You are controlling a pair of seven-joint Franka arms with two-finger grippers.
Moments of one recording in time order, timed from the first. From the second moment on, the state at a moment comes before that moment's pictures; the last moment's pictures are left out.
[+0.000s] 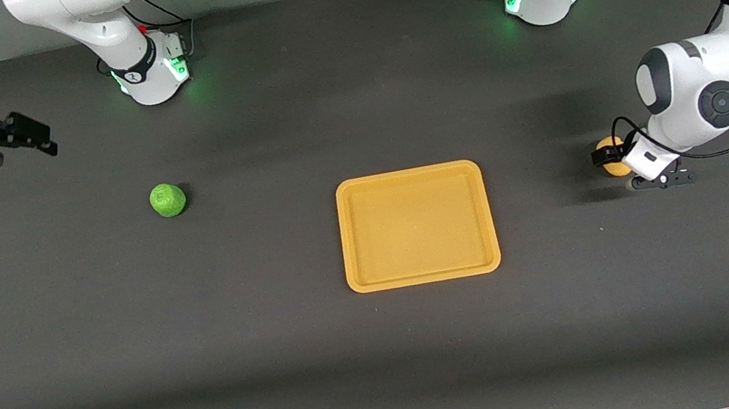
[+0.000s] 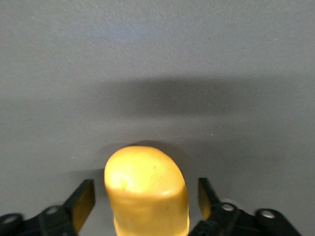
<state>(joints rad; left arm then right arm) 0.13 0.35 -0.06 -2.30 0.03 2.47 0.09 0.00 -0.46 0.01 -2.16 0.02 1.64 0.05</state>
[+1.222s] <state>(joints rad) -0.41 0.63 -0.10 -1.61 0.02 2.08 -0.43 0.09 -0.49 0.02 -2.69 0.02 2.23 0.15</state>
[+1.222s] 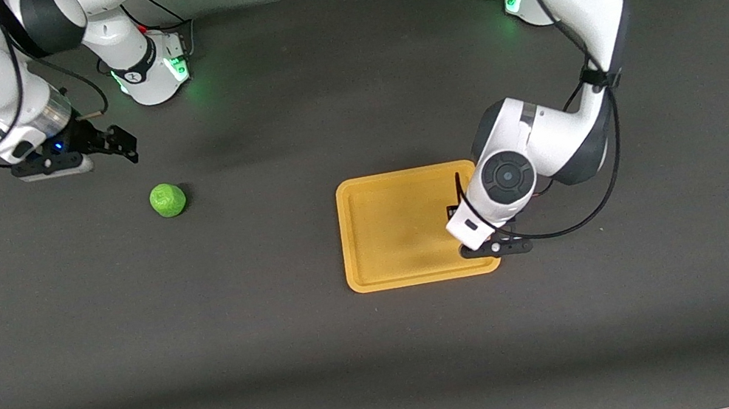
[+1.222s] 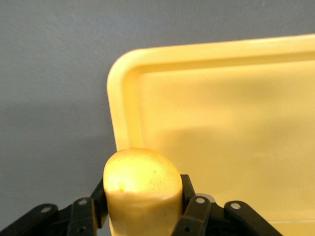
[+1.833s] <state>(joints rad) -0.43 0.66 -0.10 -1.61 0.02 2.08 -0.43 0.09 -0.17 0.02 -2.80 0.02 2.65 0.15</state>
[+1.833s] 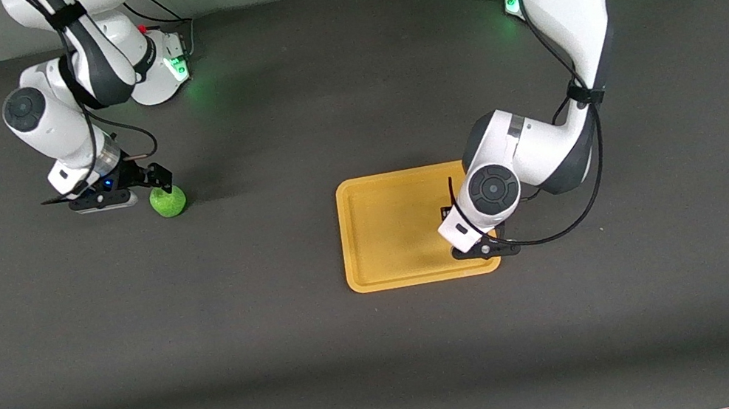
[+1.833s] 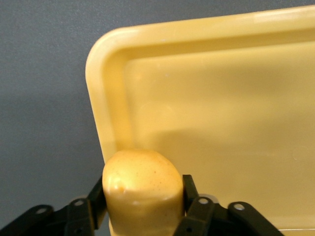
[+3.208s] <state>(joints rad) -0.05 0.25 -0.07 -1.55 -0.08 1.59 0.03 0.08 -0.06 0.00 -2.71 0.02 2.62 0.07</state>
